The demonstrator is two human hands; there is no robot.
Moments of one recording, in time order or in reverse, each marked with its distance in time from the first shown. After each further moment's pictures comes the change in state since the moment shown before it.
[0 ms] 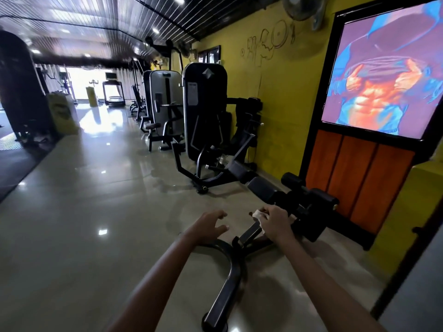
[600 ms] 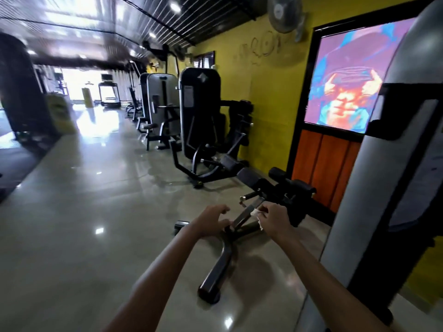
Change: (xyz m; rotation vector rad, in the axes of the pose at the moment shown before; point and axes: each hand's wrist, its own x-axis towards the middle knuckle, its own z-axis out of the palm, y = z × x) left_hand -0.172 0.120 0.011 0.008 0.026 0.066; right_hand -0.191 -0.029 -0.105 -0.095 0.029 -0.066
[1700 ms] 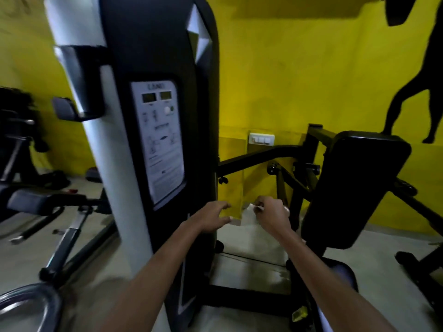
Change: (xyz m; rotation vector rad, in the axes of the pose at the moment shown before) left_hand 0.124 0.439 0.341 -0.058 -0.550 0.723; right_hand -0.194 0.357 -0.335 -0.343 0.396 0.693
